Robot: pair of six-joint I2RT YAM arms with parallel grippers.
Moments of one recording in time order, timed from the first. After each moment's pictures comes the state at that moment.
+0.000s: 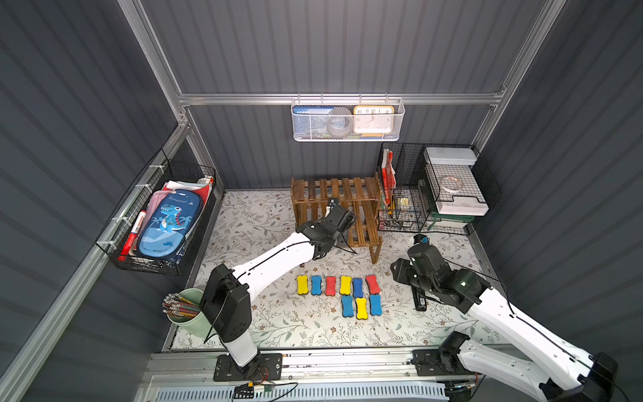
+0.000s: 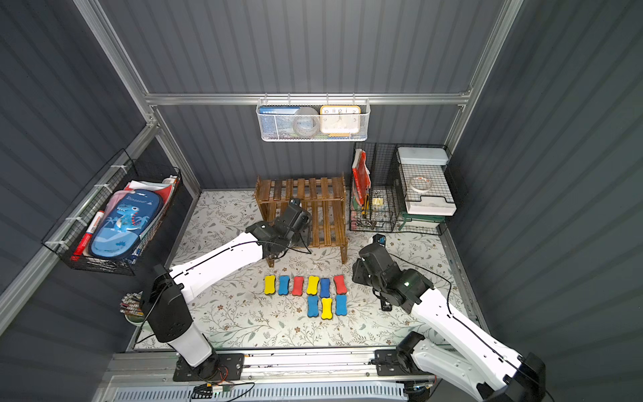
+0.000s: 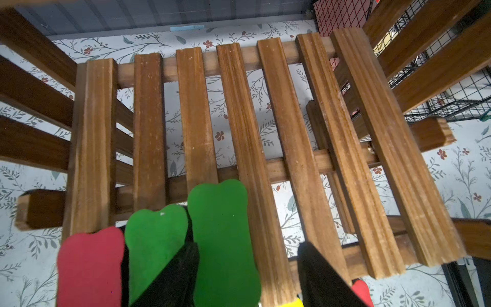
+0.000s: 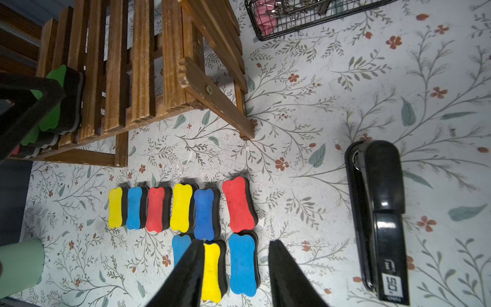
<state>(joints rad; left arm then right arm) -0.82 1.70 1.47 -0.63 -0.38 -0.47 0.63 0.93 0.82 -0.72 0.18 0.78</state>
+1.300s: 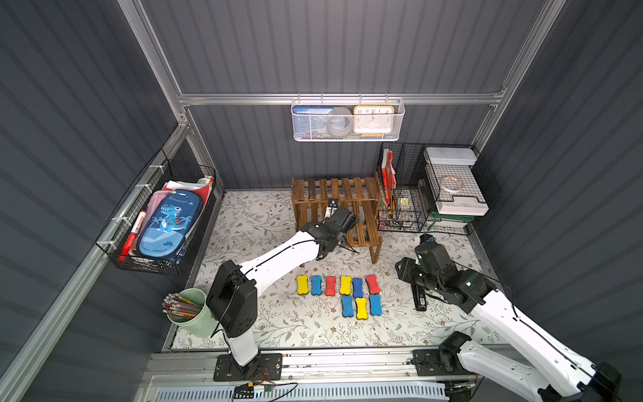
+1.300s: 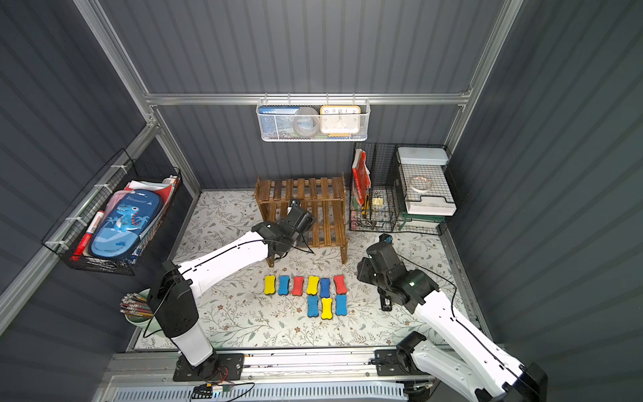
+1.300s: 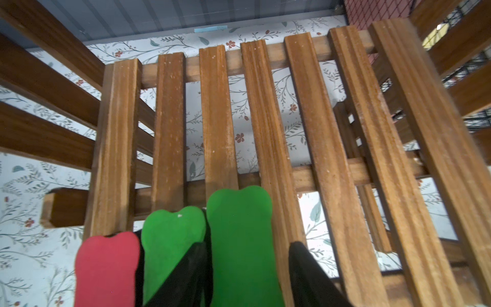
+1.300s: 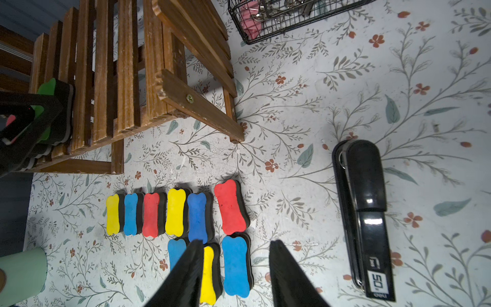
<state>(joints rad) -0.82 1.76 1.50 -0.67 -0.47 -0.48 0.55 0.90 0.80 -0.73 0.13 0.76</state>
